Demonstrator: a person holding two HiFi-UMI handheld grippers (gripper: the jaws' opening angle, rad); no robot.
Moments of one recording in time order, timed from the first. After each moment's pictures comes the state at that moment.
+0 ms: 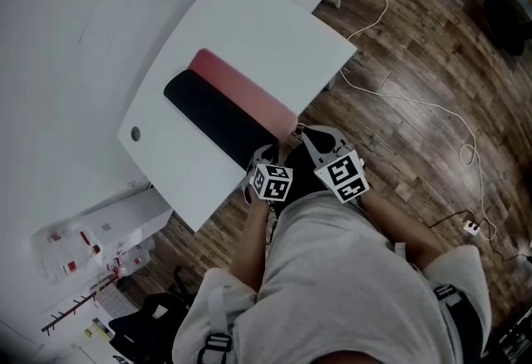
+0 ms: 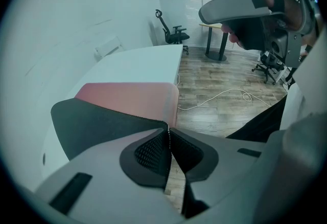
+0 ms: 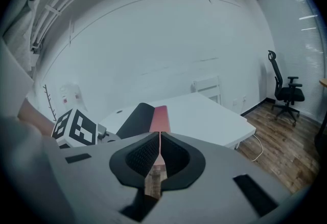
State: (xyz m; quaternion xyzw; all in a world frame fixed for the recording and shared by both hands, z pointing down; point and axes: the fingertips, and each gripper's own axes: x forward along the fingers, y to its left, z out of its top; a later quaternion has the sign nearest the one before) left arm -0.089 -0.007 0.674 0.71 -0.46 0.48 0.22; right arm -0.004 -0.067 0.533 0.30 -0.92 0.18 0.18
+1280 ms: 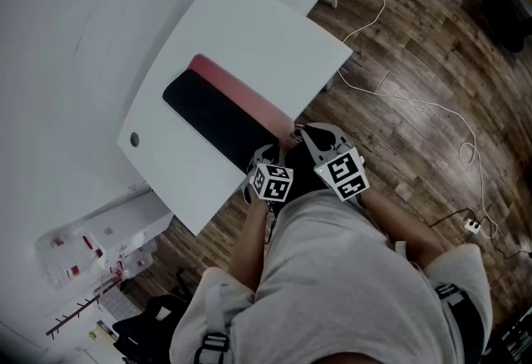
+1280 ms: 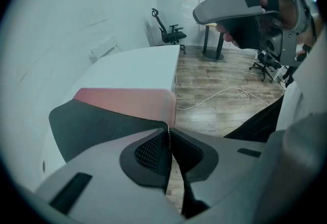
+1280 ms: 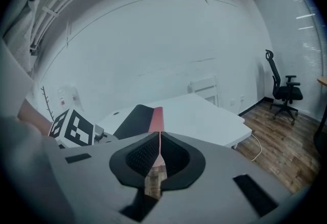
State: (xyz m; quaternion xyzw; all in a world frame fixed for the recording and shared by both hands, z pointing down) left arm -0.076 -0.022 0.672 0.72 -0.45 0.49 0.22; right arm 0.008 -0.088 0.533 0.30 -0.92 0.19 0.18
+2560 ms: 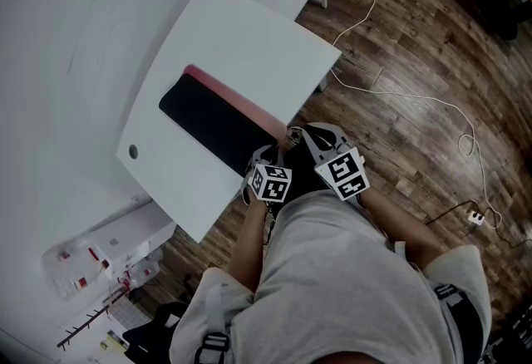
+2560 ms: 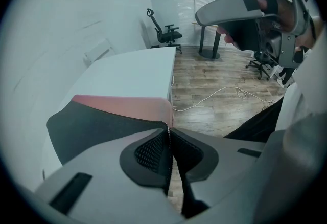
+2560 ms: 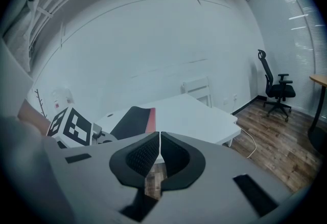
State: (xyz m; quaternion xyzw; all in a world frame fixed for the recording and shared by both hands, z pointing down) left arm -0.058 -0.036 0.670 0.73 -0.43 0.49 0.21; right arm 0.035 -0.101 0.535 0.33 -0.90 0.20 0.17
